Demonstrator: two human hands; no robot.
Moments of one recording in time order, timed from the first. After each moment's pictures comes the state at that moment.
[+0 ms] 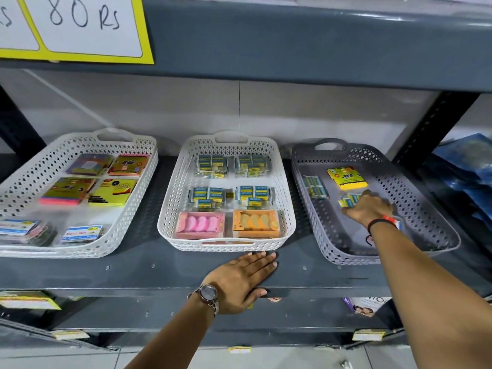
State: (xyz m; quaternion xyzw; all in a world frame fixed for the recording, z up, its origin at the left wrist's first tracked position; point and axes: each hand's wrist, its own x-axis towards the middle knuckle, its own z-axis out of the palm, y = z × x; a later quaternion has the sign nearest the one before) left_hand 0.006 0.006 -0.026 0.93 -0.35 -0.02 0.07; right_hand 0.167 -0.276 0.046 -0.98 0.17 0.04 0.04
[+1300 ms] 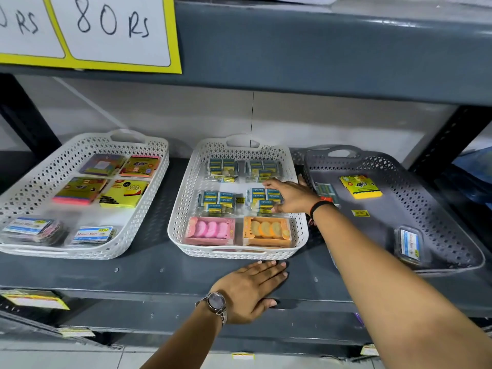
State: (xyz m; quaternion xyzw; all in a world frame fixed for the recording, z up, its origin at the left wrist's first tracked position) left_hand 0.005 0.005 -0.024 0.94 -0.34 -0.04 0.07; right_hand 0.189 -0.127 0.059 -0.94 -0.27 0.16 0.12
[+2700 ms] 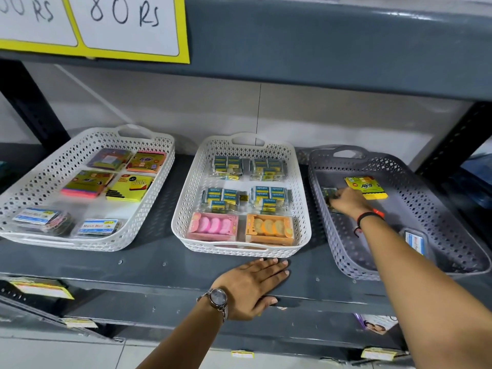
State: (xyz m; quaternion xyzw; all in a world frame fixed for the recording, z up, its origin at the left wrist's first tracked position) left_hand 0.005 0.005 -0.026 0.94 -0.34 0.00 0.06; right_hand 0.201 -0.217 0.046 -0.98 0.05 0.05 0.20
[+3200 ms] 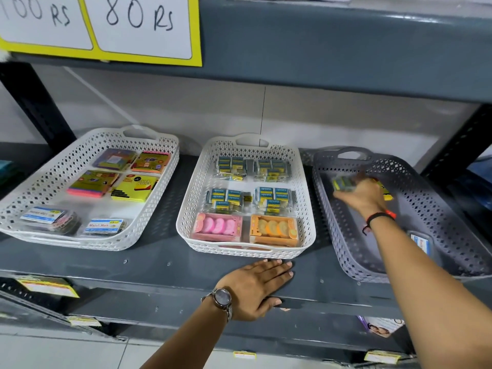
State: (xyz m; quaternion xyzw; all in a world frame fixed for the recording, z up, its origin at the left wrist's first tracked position) left_hand 0.005 0.005 -0.028 0.94 -0.34 -0.02 0.08; right_hand 0.199 -0.222 0.063 -0.96 0.09 -0.02 0.26
